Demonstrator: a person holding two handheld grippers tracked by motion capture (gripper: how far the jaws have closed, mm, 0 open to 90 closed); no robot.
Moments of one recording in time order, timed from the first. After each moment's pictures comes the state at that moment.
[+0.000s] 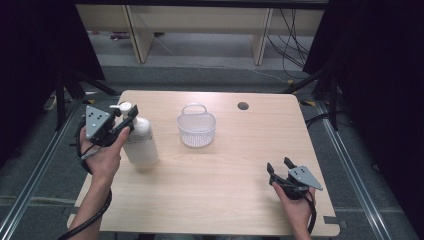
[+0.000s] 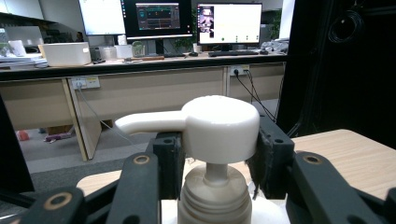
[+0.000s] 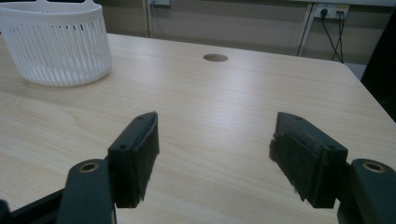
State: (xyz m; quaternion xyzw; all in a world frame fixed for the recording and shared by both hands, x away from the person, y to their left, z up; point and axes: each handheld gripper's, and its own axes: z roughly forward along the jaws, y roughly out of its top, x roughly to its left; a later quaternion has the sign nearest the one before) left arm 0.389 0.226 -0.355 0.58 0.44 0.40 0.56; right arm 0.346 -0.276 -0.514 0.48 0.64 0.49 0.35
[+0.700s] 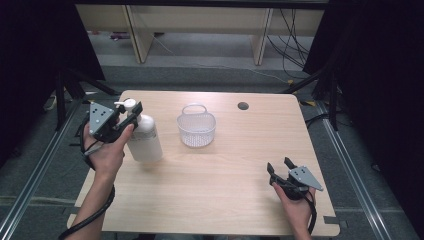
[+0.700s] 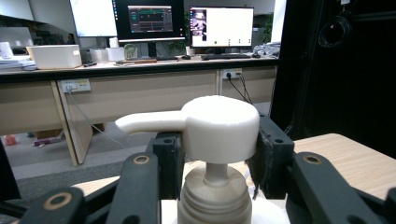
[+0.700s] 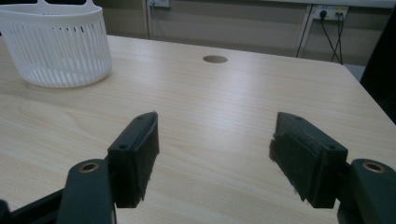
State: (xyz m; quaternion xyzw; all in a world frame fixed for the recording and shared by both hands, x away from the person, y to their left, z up) left arm 0.396 0.218 -0.350 0.58 0.43 0.39 0.57; right arm 0.347 -0.279 -0.514 0.47 0.65 0.48 0.36
